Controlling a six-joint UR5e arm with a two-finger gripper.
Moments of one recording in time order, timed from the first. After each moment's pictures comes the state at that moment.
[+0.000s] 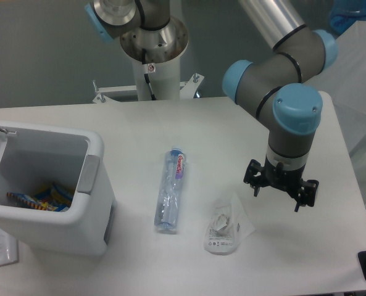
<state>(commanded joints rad) 2.61 -2.06 -1.41 -1.04 1.54 1.09</state>
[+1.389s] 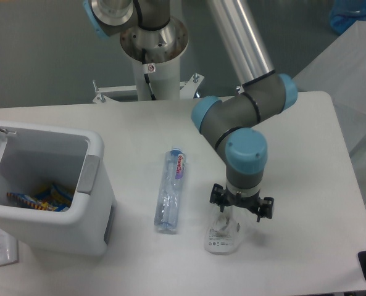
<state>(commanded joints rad) 2.51 -2.17 -1.56 -0.86 1.63 0.88</state>
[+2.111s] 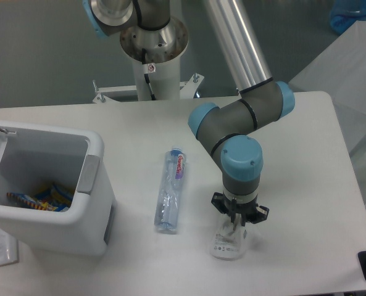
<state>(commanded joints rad) 2.50 -2.16 -1.52 -0.87 1.62 0.89</state>
